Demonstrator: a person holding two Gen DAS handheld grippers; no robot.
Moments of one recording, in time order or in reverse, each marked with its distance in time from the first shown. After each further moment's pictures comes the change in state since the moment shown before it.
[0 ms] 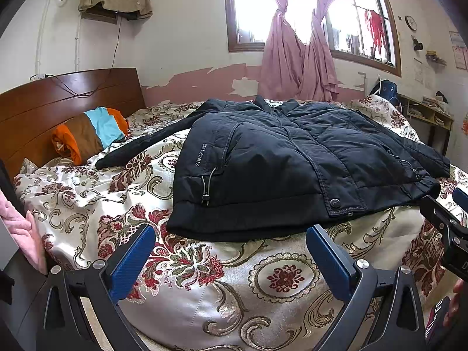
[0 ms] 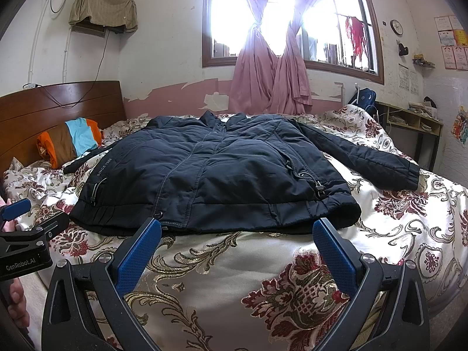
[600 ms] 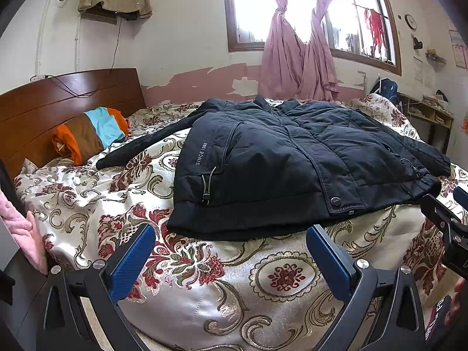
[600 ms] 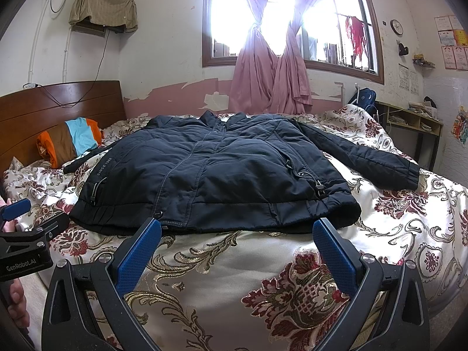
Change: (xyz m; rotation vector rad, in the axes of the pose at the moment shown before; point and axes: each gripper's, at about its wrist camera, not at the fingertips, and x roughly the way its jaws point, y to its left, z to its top) left arm 0.000 -0.001 0.000 0.003 0.001 0.000; right arm 0.000 0.001 -0.001 -0.001 0.000 0.000
